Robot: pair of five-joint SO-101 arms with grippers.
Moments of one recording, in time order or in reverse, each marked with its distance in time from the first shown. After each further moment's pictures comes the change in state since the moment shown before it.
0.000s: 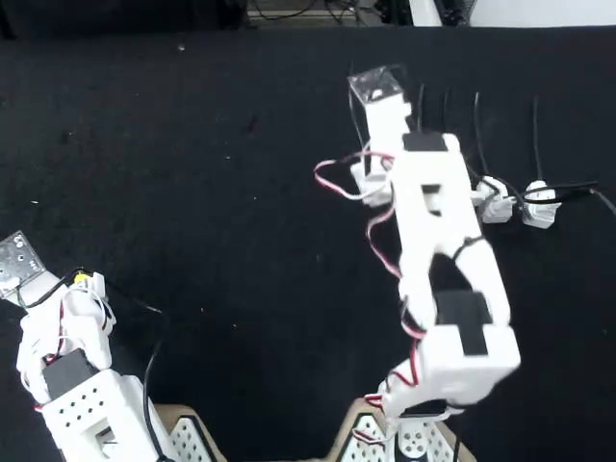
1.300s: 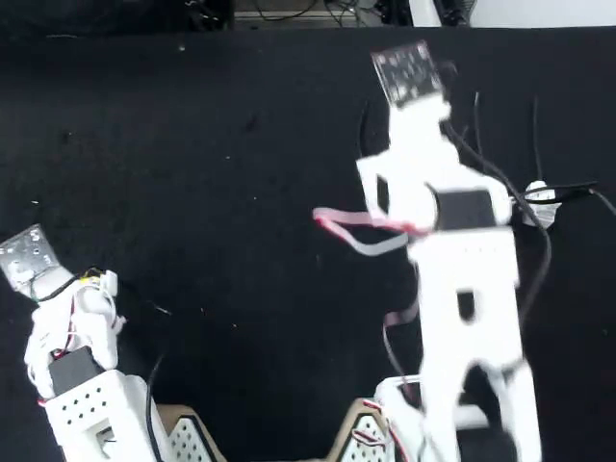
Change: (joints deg) left arm 5.5 0.0 0.0 1.6 0.0; right arm -3.5 -42.7 13.5 7.6 -7.6
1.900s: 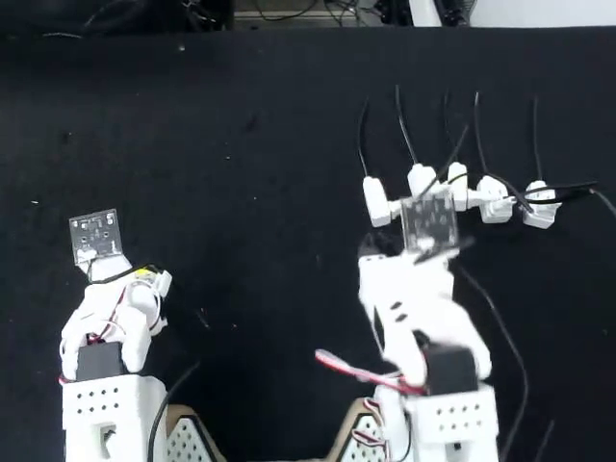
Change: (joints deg) left arm 19.1 0.0 0.0 1.7 0.0; right arm -1.4 -54.7 55.2 -11.3 -10.8
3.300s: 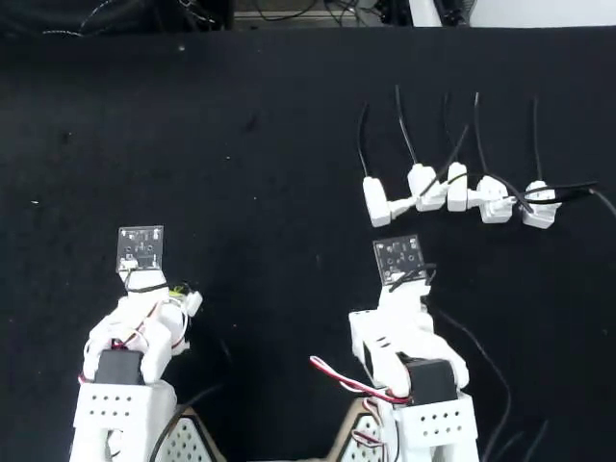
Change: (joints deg) left arm 10.9 -4.7 7.6 4.7 0.0; right arm -1.4 -15.6 19.6 17.2 -0.4
